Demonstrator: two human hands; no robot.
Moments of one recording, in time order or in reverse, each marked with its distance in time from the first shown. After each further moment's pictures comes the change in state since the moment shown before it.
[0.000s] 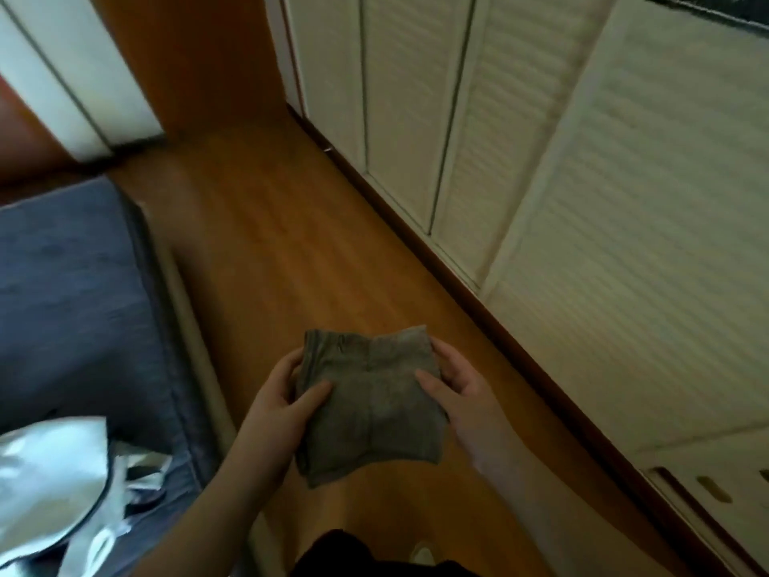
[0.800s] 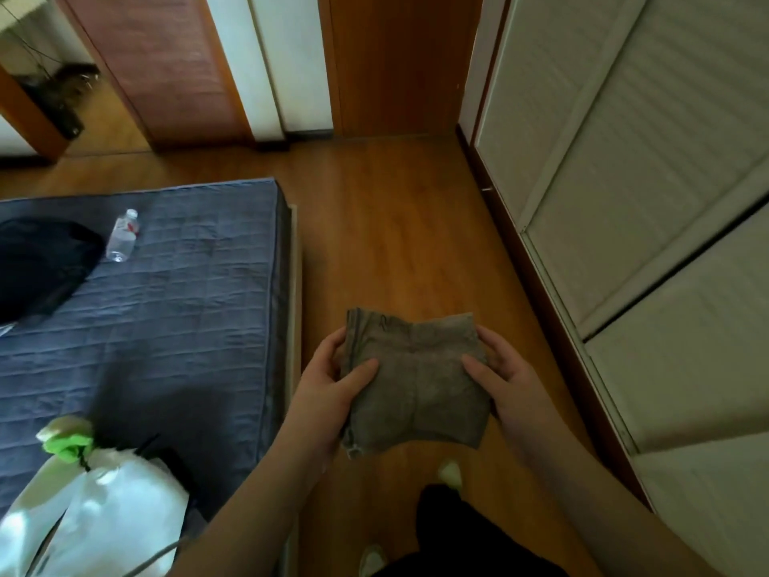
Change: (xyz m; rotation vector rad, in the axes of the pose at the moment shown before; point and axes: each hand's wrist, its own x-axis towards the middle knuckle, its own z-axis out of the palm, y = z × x) left_hand 0.300 0.129 -0.207 -0.317 0.293 0.030; right_hand 0.412 -0.116 0.202 -0.109 -0.275 0.034
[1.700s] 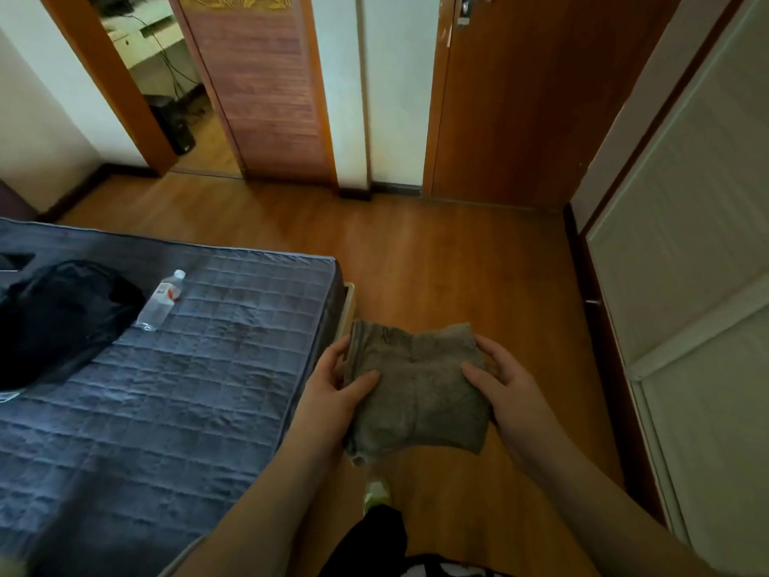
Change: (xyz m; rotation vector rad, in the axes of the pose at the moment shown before) left_hand 0.404 0.185 -0.034 -0.053 0.343 0.121; right_hand 0.489 -0.152 0.081 -0.049 -0.268 0.054
